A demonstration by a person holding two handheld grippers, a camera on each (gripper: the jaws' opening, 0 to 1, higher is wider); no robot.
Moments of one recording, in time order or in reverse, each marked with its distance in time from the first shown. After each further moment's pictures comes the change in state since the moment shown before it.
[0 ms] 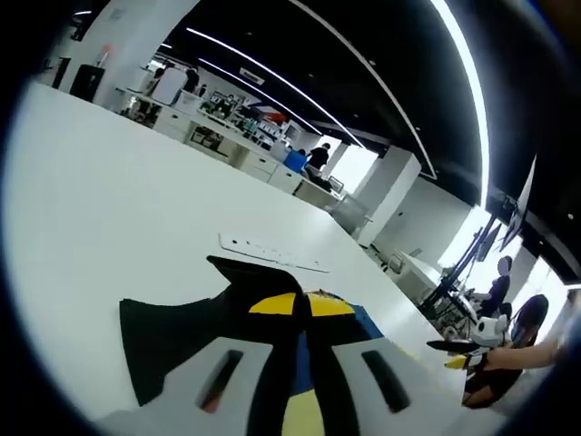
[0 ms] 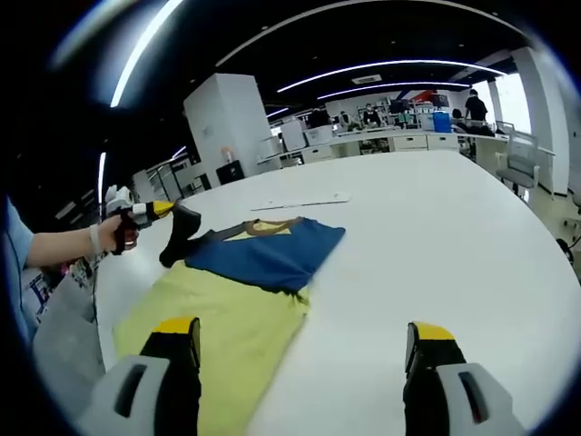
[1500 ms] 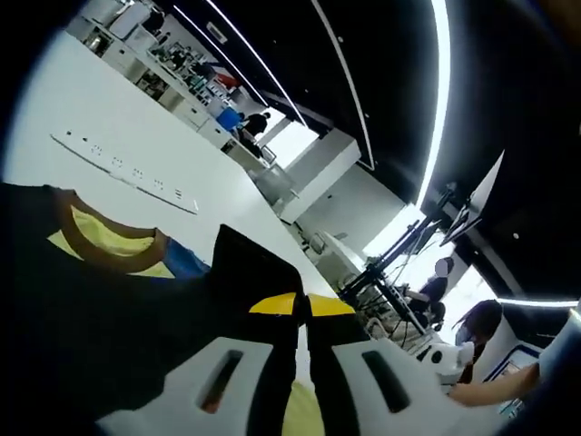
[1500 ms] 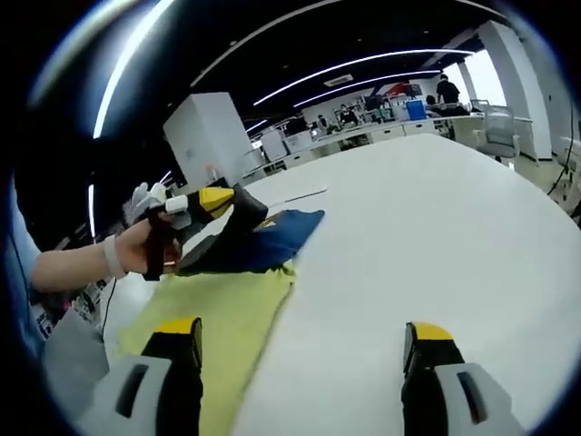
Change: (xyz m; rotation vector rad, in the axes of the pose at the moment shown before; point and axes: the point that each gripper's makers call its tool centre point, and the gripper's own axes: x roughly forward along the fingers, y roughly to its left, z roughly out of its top) left arm 0.140 -0.164 -0.121 -0.162 0.144 -0.343; right arm -0.015 -0.007 -0.029 0.138 -0.059 -0.019
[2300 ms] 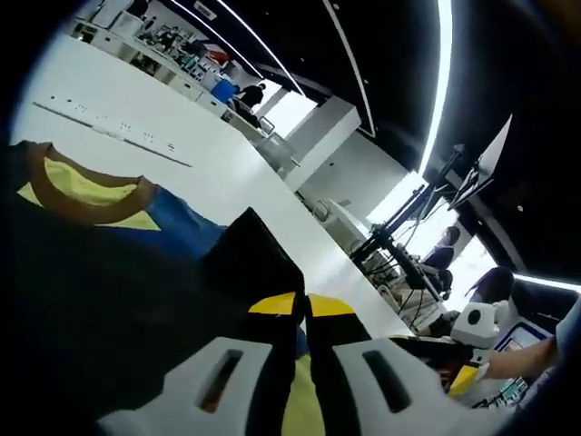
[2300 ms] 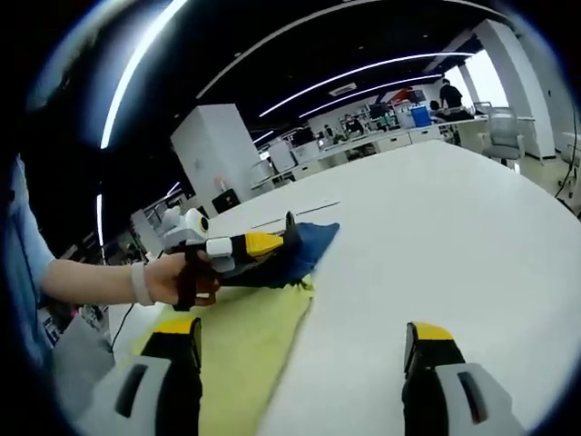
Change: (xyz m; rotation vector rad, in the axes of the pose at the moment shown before) left arm 0.022 0.013 -0.052 0.067 0.132 -0.005; right arm 0.003 0.013 0.007 0.018 -0.041 0.042
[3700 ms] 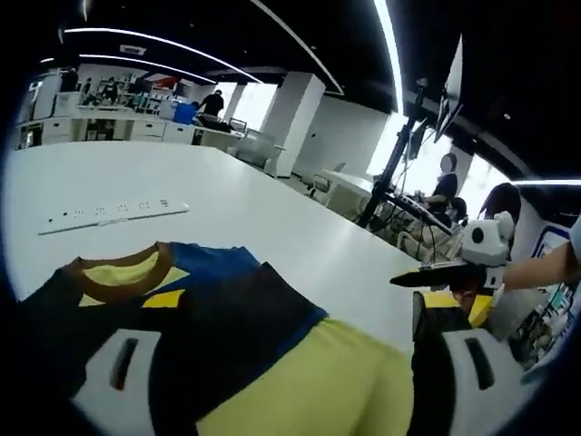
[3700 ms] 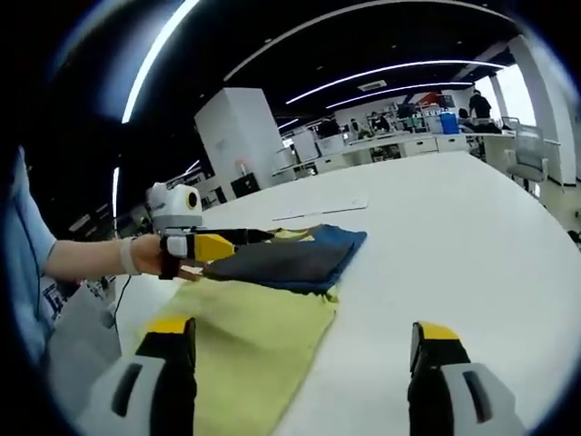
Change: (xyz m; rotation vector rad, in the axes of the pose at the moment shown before) left arm -0.067 -0.009 0.018 0.375 0.116 0.064; right arm 0.005 0.026 0.020 -0.127 0.055 0.070
